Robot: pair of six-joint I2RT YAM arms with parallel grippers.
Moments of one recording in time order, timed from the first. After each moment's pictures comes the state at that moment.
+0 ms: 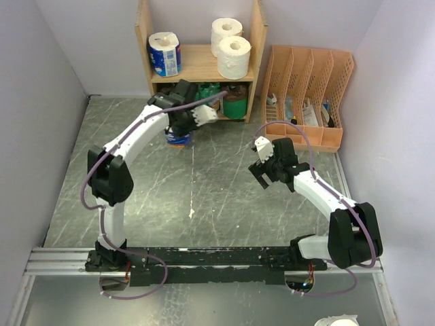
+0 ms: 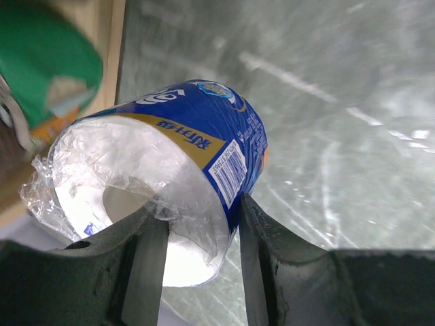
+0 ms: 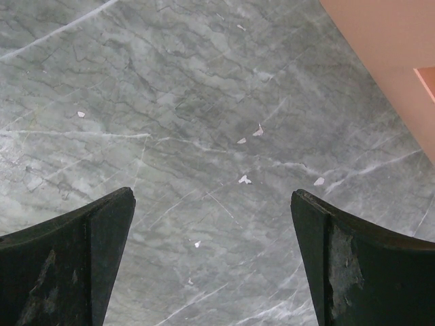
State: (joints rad) left arm -0.48 2.03 1.93 -0.96 -0.06 0.73; right arm 0.28 1.31 0.74 -0.30 -0.03 -0.48
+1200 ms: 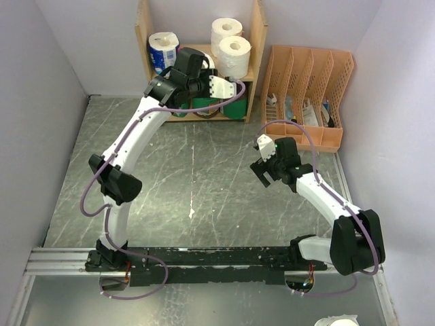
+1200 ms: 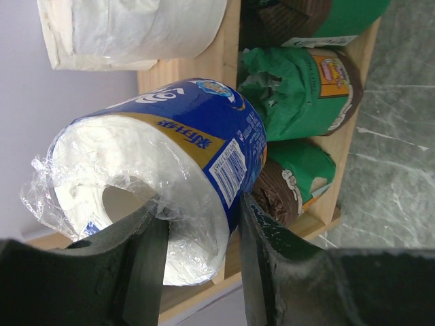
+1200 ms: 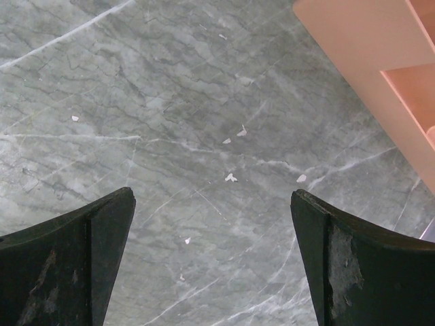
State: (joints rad) left arm -0.62 2.06 2.42 -0.86 -0.10 1.19; right arm 0.28 1.26 0.74 -0.30 -0.01 -0.49
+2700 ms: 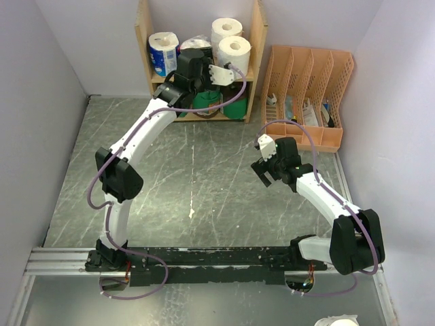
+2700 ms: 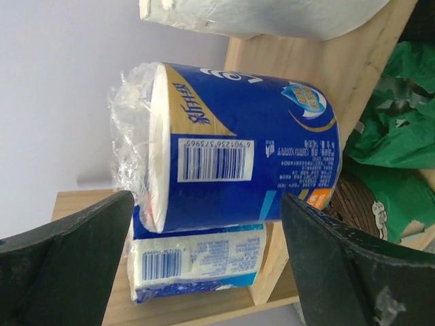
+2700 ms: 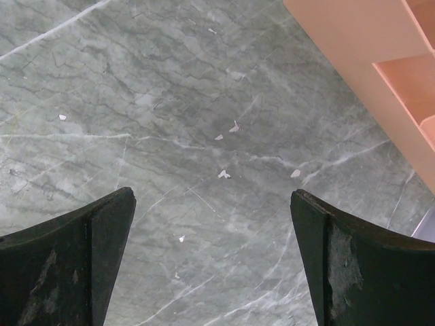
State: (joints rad) left arm -0.60 2.09 2.29 -0.43 -0.30 1.22; right arm 0.27 1.26 0.74 -0.30 0.01 -0.49
